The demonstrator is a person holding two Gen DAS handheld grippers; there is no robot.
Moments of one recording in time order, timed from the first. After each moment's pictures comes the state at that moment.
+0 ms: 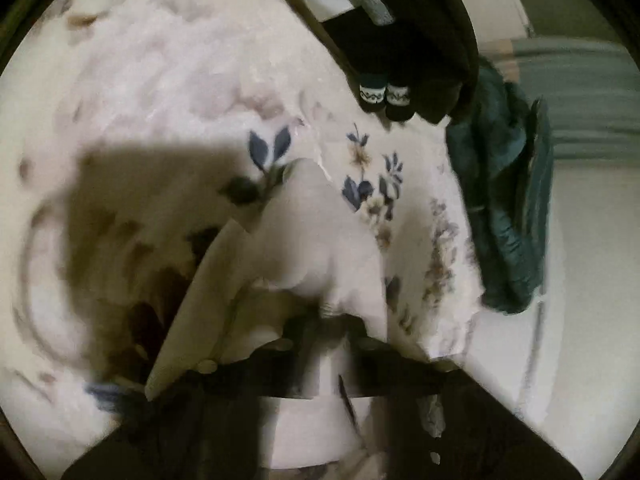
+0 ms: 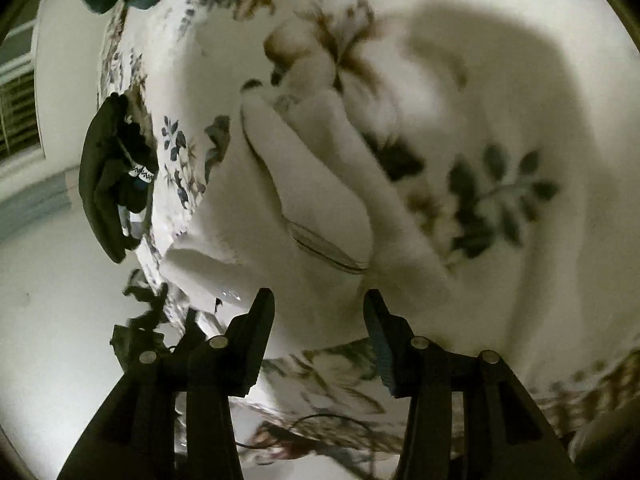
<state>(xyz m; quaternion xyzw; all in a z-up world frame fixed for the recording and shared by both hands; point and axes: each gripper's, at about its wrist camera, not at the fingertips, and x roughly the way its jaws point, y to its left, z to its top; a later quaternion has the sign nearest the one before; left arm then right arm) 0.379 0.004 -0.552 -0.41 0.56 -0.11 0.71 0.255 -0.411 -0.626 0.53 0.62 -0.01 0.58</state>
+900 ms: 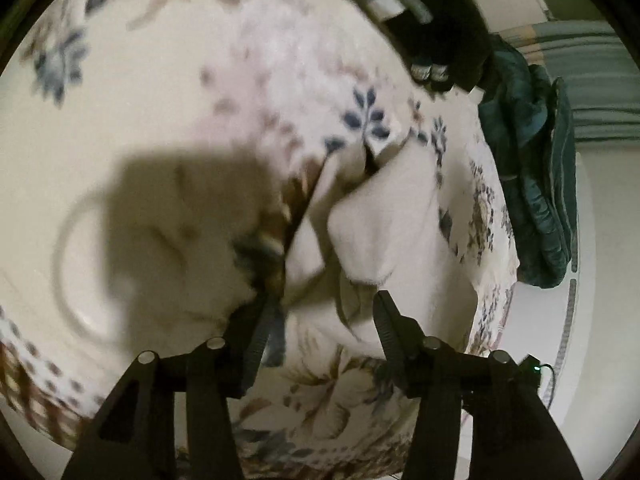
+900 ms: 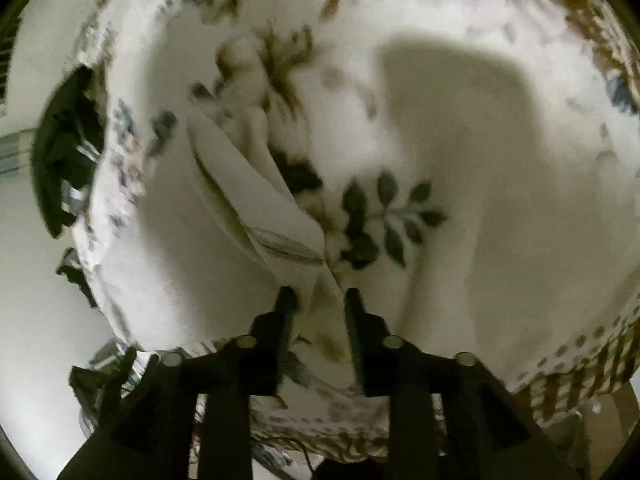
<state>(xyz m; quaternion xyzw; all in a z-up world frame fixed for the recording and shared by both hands) 0.282 0.052 -0.525 -0.36 0.60 -0.06 0.71 0.247 -0.463 -0.585 0.39 0.67 -0.05 0.63</state>
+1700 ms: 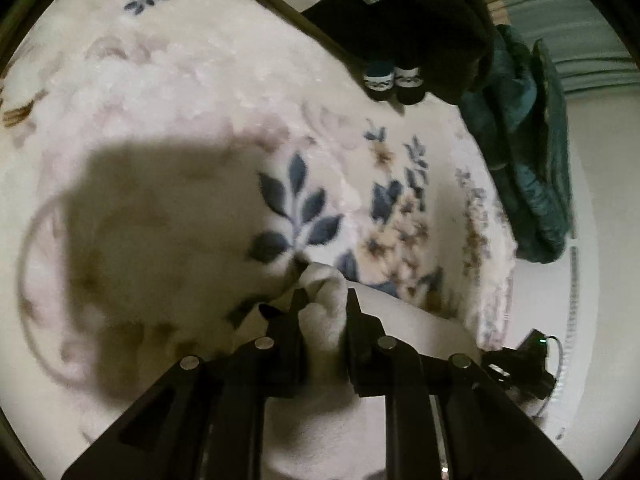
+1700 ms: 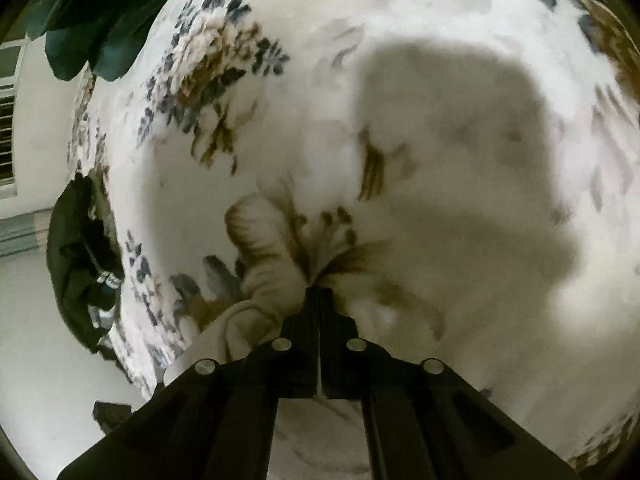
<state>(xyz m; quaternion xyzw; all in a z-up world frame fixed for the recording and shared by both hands) 0.412 0.026 -0.564 -0.32 0.60 -0.17 0.71 0.356 -0.494 -0.625 0.47 0.61 -0.09 0.64</state>
